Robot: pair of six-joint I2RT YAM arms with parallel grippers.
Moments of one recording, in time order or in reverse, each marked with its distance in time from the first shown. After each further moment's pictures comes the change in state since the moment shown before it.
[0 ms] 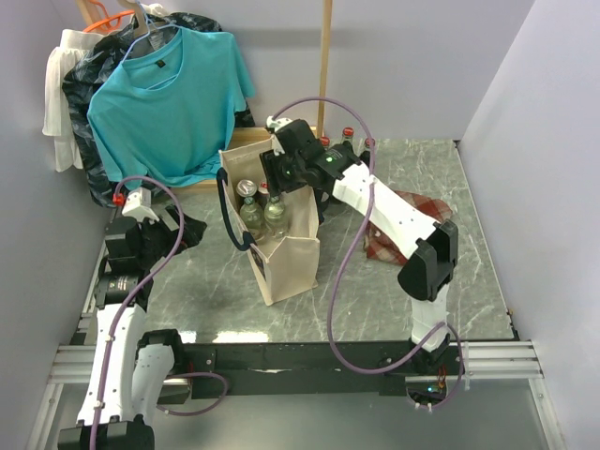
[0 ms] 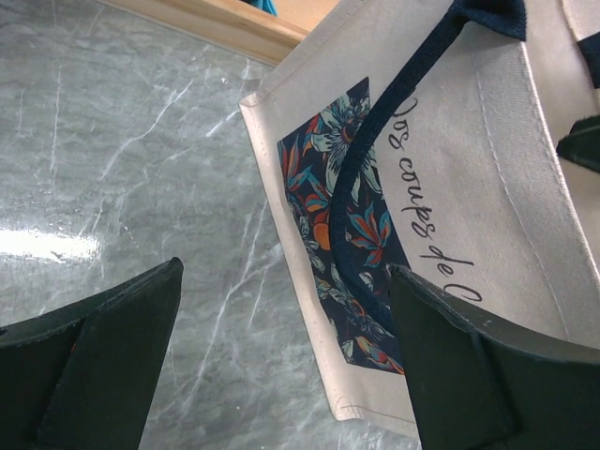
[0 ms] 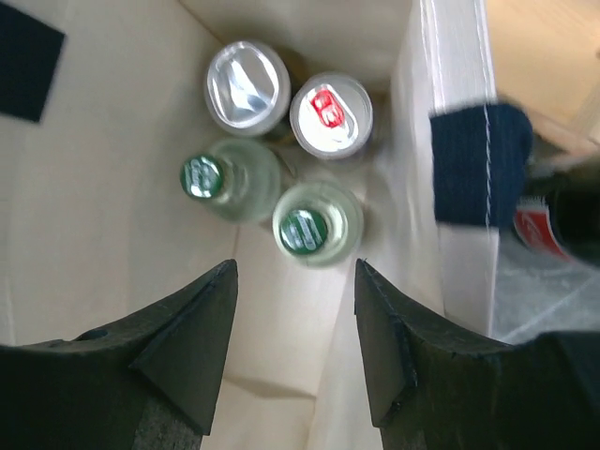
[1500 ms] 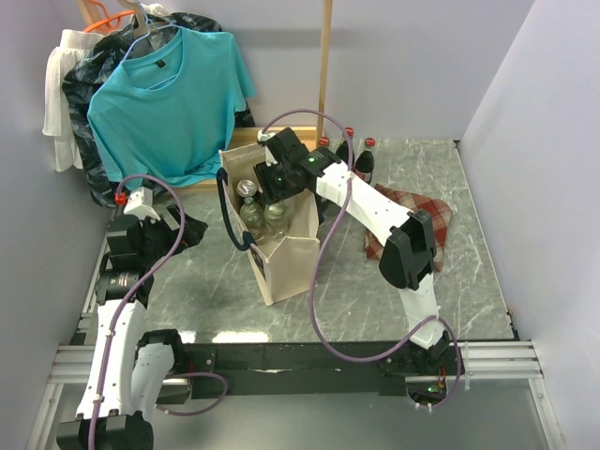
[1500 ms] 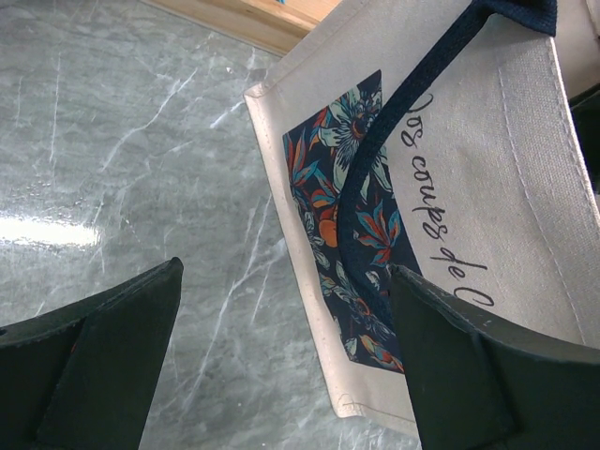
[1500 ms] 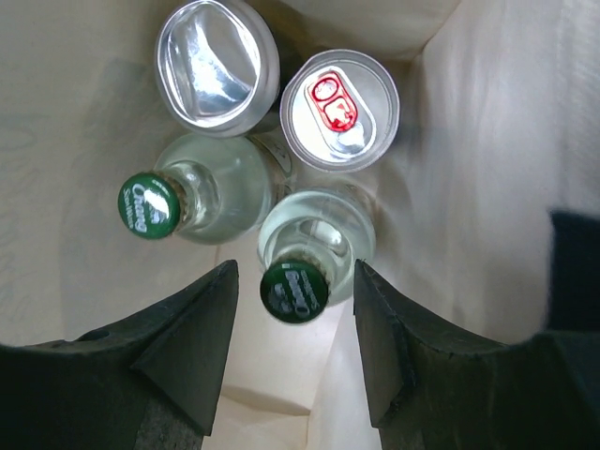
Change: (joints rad) left arm -0.001 0.034 0.000 0.000 0.000 0.000; right arm -0.019 0.172 0.079 -0.037 -0.064 -0.024
